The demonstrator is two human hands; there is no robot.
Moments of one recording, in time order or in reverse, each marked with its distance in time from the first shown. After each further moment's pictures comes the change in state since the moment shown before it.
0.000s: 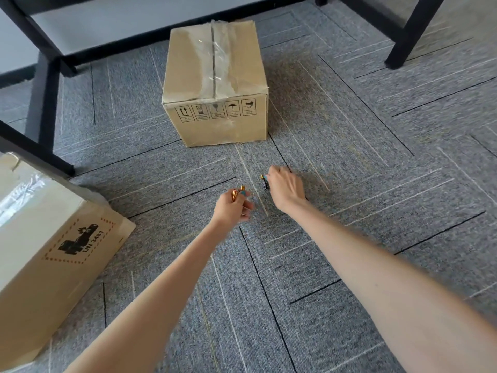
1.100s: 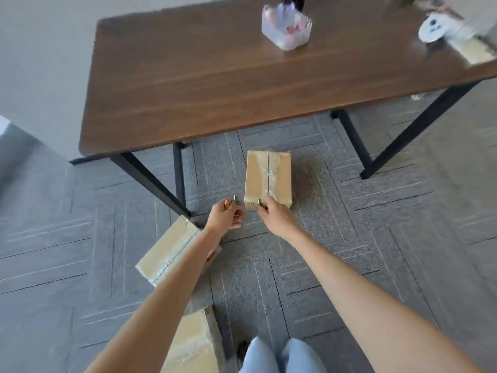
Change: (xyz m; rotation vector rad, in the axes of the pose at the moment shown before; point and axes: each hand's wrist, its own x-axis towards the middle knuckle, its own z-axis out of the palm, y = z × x) left_hand -0.309 0.504 -0.248 -0.264 0.097 -0.172; right_hand -0.098 -0.287 -0.575 0.373 -0.357 0.007
